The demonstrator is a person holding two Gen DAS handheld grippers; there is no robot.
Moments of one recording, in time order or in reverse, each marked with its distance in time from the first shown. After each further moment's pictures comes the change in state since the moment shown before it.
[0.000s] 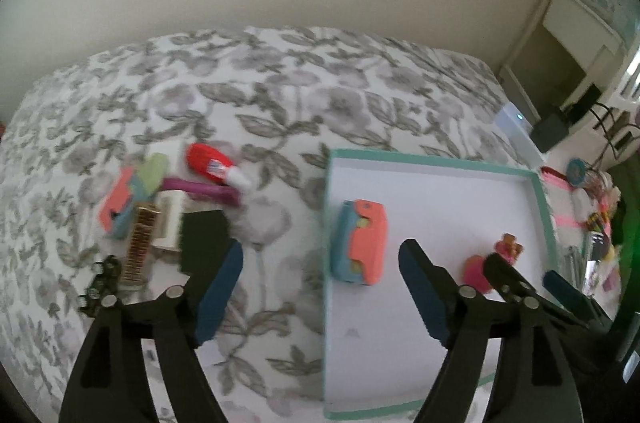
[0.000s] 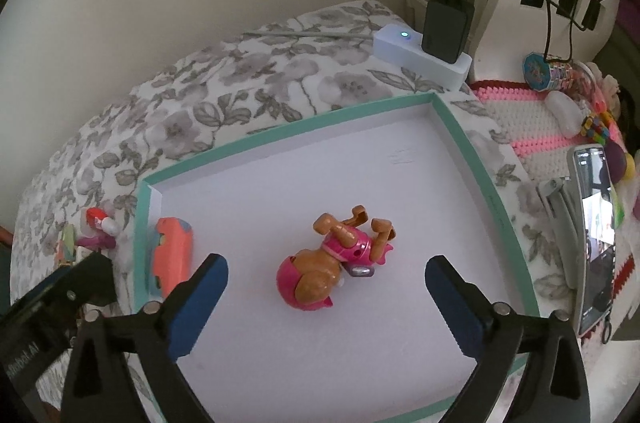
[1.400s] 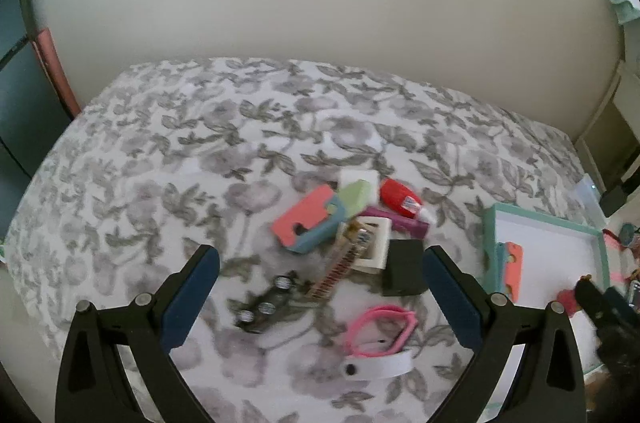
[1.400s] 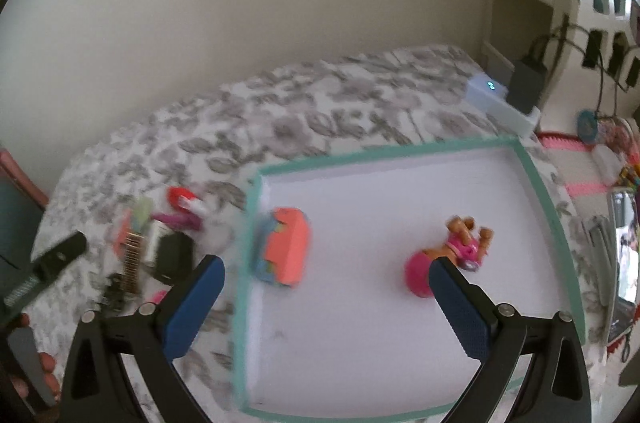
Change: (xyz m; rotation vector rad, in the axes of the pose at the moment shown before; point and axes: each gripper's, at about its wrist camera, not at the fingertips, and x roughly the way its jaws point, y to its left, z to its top) left arm -0.051 0.142 -0.015 -0.163 -0.154 0.215; right arm -0.047 0.077 -0.023 -0.169 -0.149 0.167
